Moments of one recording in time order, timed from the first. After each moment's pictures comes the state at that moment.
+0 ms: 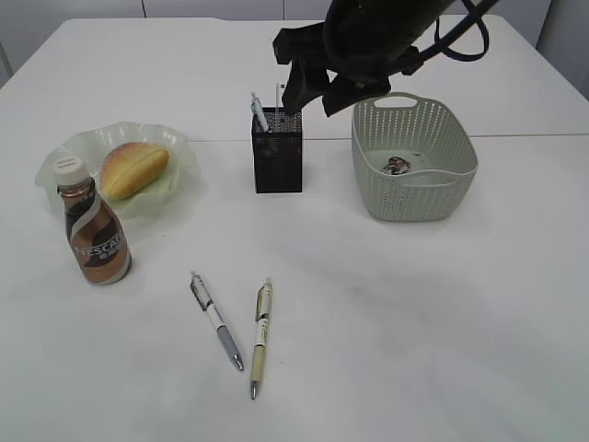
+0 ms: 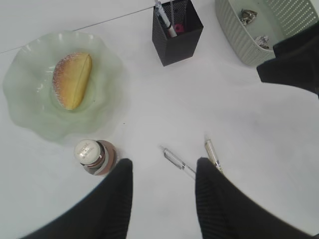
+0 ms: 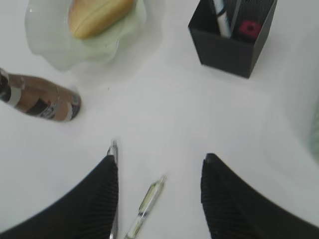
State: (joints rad) left arm -0.47 1.49 -1.77 0.03 1.26 -0.15; right arm 0.41 1.91 -1.77 0.33 0.92 -0.10
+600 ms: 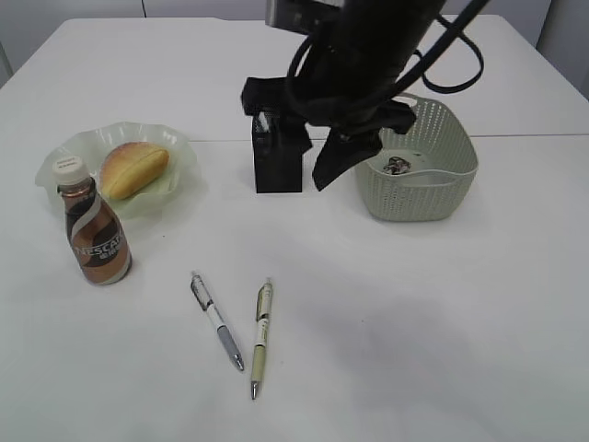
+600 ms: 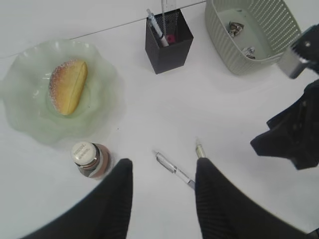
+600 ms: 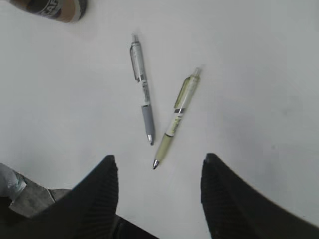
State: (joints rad) left arm -0.47 1.44 -1.77 0.00 1.26 -0.15; right arm 0.50 1.91 -1.77 0.31 1.23 0.13
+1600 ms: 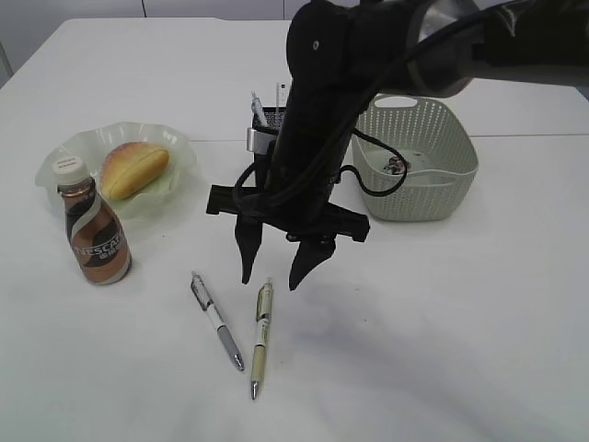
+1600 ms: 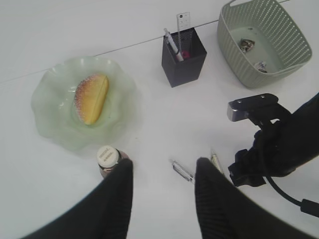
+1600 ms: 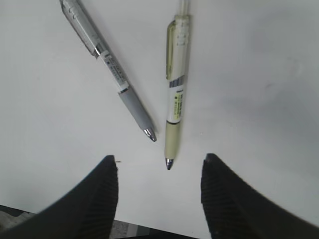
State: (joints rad) left arm -0.47 1.38 -1.77 0.06 1.26 -0.15; right arm 0.58 2.14 -1.78 0.33 1.23 0.47
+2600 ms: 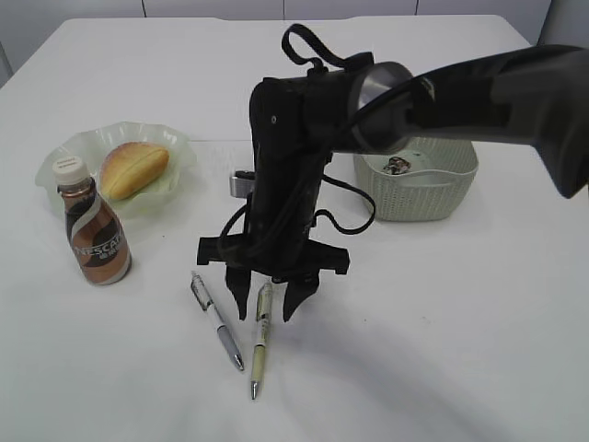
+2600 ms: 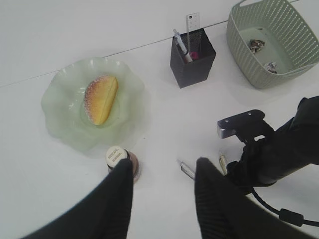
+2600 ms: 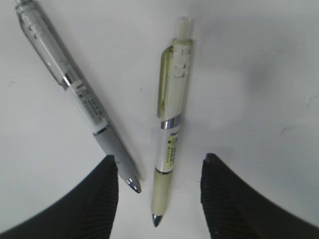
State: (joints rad) left arm -0.47 1.38 -1.77 0.09 1.26 -0.15; right arm 0.64 2.25 -1.78 0.23 1.13 0.51
